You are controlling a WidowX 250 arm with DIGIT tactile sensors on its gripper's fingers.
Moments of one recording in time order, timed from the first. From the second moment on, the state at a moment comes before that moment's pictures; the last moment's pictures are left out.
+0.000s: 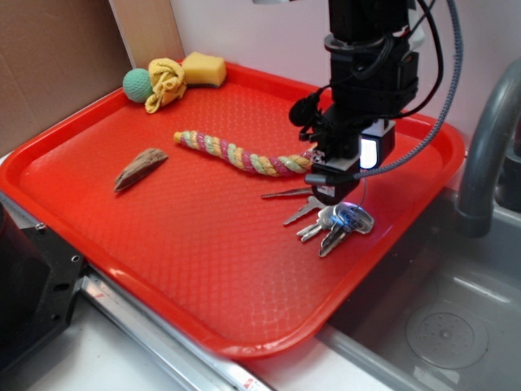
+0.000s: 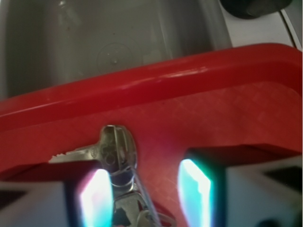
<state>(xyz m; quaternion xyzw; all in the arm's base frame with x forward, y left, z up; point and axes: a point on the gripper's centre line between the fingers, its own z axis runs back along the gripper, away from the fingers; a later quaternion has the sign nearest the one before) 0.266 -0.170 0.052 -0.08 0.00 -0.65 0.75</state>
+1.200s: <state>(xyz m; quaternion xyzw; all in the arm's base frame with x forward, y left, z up) 0.238 -0.105 0.124 -0.02 -0.01 -0.50 0.86</state>
